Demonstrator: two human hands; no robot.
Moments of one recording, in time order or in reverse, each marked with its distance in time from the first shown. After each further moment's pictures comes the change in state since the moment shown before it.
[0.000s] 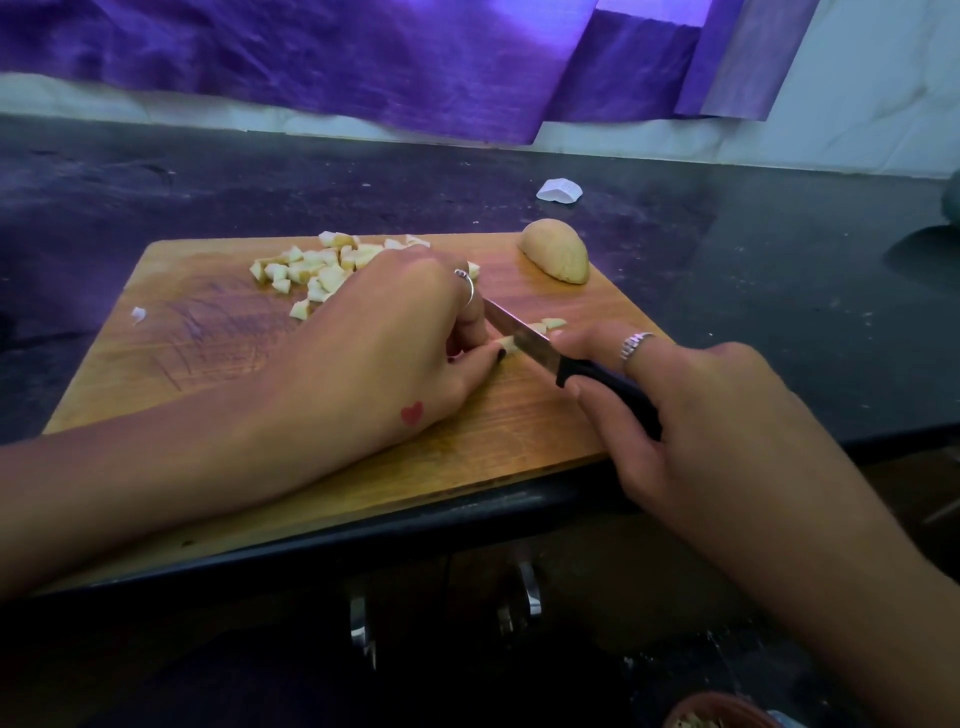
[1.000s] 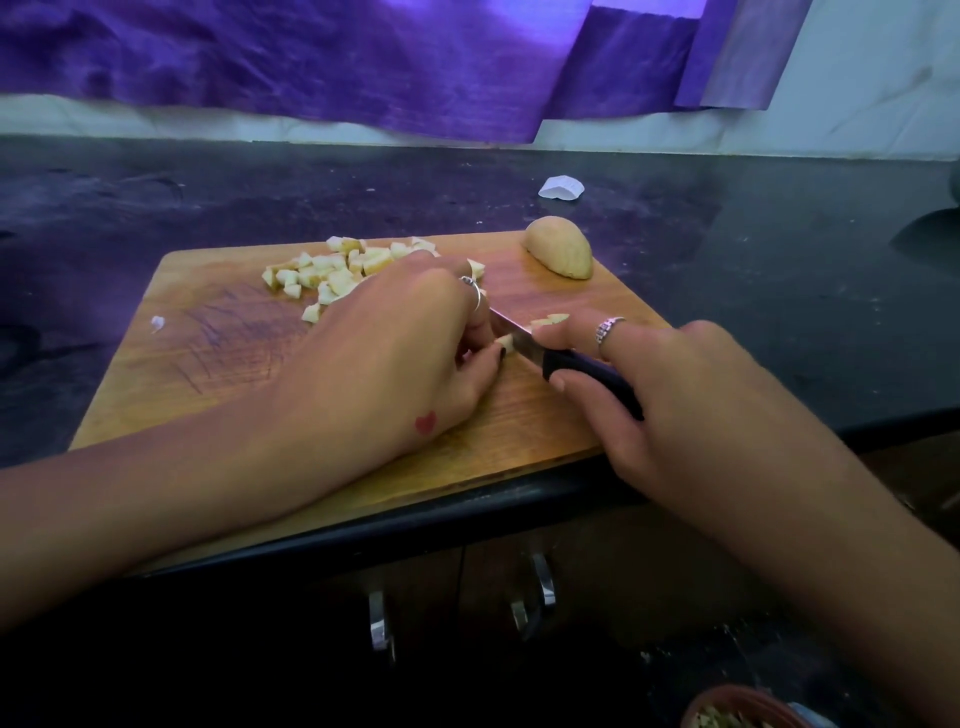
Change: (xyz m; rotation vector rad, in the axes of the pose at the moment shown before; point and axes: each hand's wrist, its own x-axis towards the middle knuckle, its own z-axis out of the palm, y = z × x) left_hand -0.006 -0.001 0.003 0.006 0.039 0.014; right_hand 0.007 -0.005 0.000 0.006 -0.064 -0.042
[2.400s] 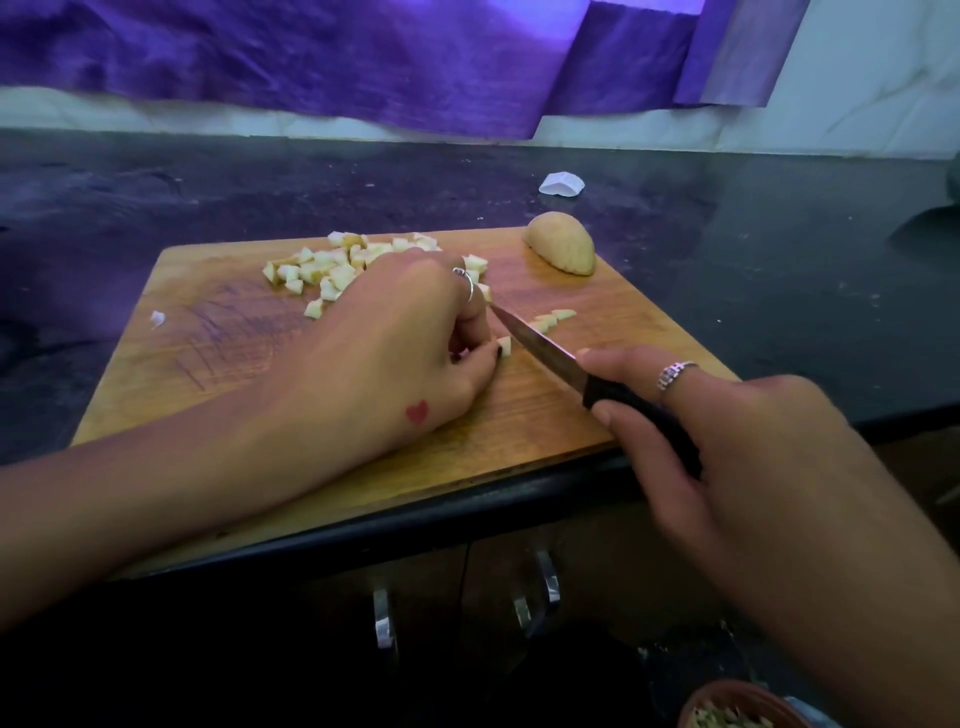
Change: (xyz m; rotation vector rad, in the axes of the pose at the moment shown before) left_hand -0.002 -0.002 -0.005 -0.043 -0.035 -0.035; right_hand -0.031 -0.011 0.002 -0.056 0.174 0.098
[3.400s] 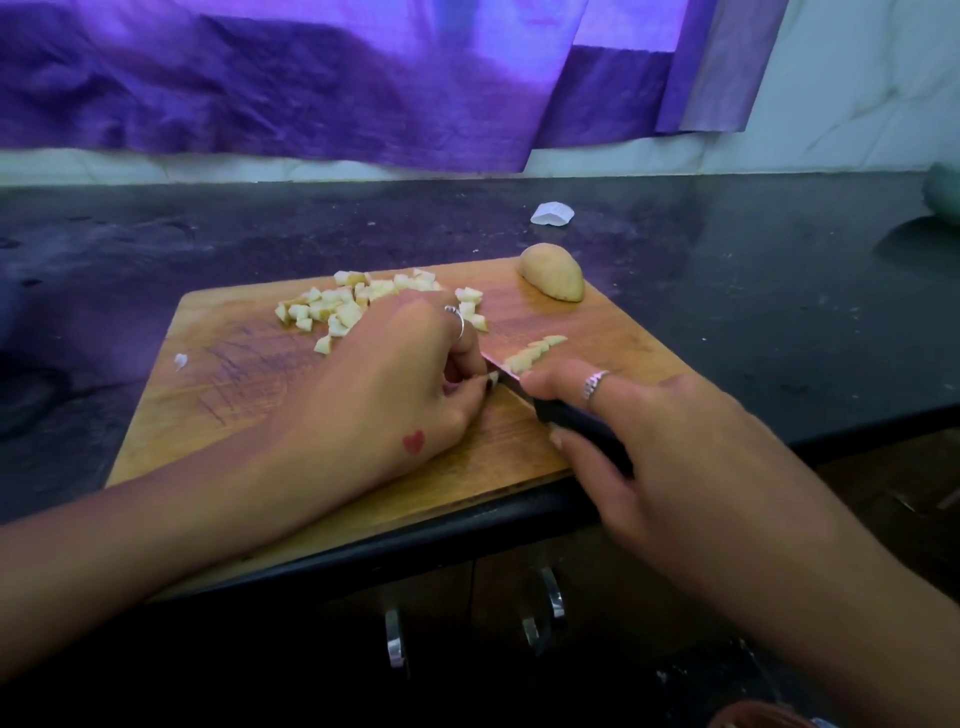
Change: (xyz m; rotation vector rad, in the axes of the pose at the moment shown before) left_hand -0.002 -0.001 -0.002 -0.033 -0.013 -0.011; right_hand 0.014 -0.008 -0.005 0.052 -0.210 -0.065
